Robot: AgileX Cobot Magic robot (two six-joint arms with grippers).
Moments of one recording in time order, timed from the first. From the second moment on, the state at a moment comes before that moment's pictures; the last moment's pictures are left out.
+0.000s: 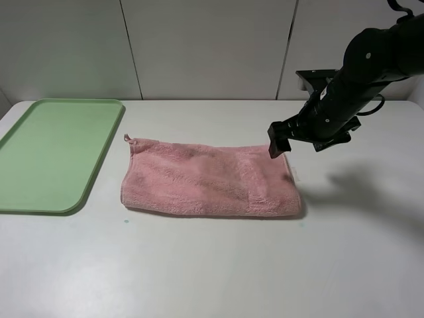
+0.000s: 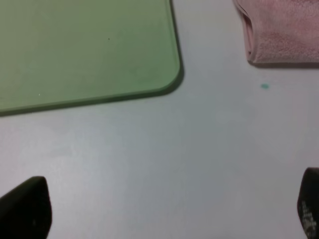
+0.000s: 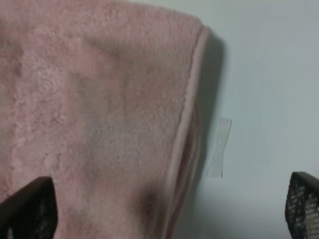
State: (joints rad) left arm 0.03 0.20 -0.49 -0.05 1.06 0.17; right arm 0.34 1.78 -1.02 0.08 0.58 0.03
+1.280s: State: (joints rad) left arm 0.03 0.20 -0.49 -0.05 1.06 0.17; right arm 0.33 1.95 -0.91 0.18 0.36 0.10
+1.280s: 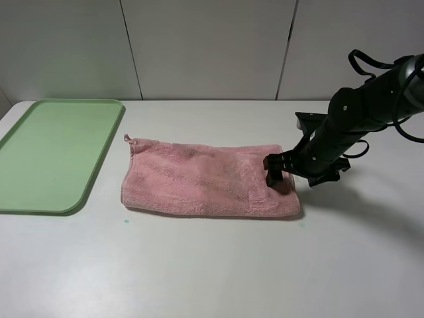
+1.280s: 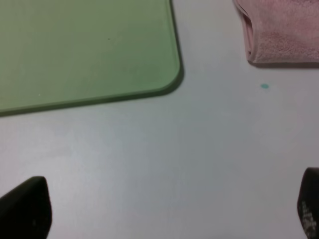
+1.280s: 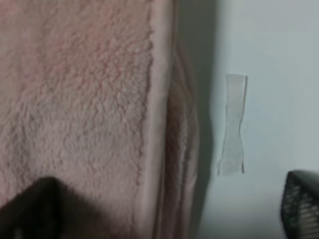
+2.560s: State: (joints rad) left arm 0.03 0.20 -0.49 -0.05 1.06 0.17; right arm 0.32 1.88 -0.91 0.17 0.47 0.09
